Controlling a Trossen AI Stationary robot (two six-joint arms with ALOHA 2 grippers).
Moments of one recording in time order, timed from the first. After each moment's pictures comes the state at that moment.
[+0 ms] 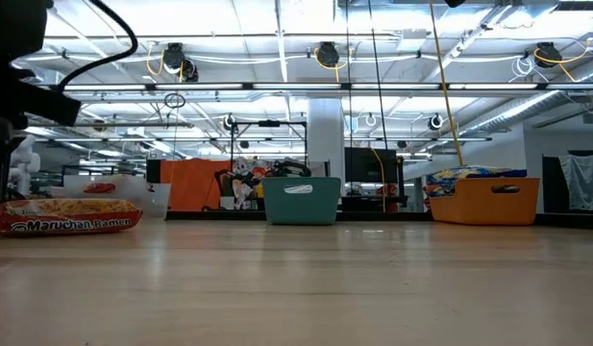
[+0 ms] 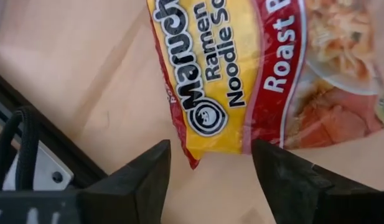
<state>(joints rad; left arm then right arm) -0.53 1.26 0.62 -1.09 -0.21 -1.20 0.54 1.29 0.96 -0.23 0.26 0.34</state>
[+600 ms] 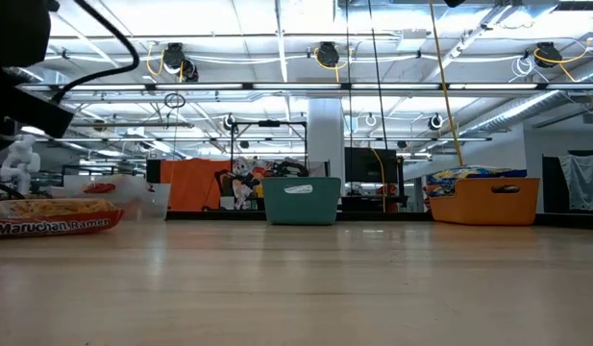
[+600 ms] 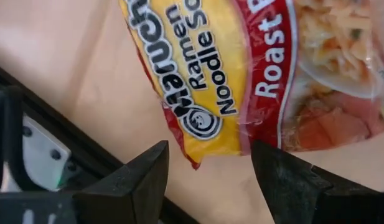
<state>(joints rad) -0.53 1.36 0.67 -1.14 -0.10 -1.13 0.54 1.29 0.96 -0.23 0.26 0.33</state>
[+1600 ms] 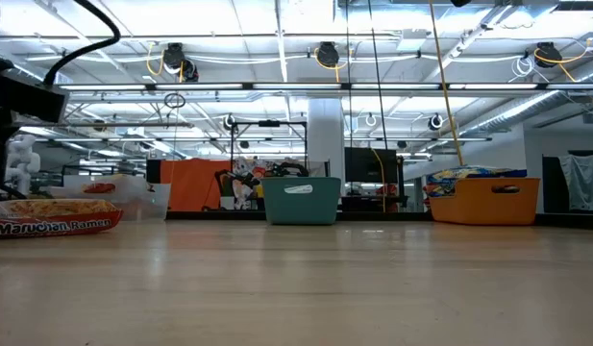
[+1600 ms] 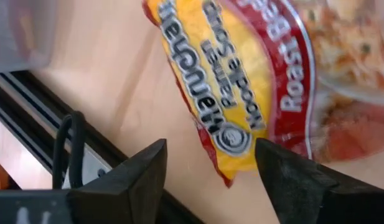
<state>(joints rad) -0.65 1.37 0.68 -1.21 -0.26 -1.18 0.56 1.29 0.96 -0.24 0.26 0.36</state>
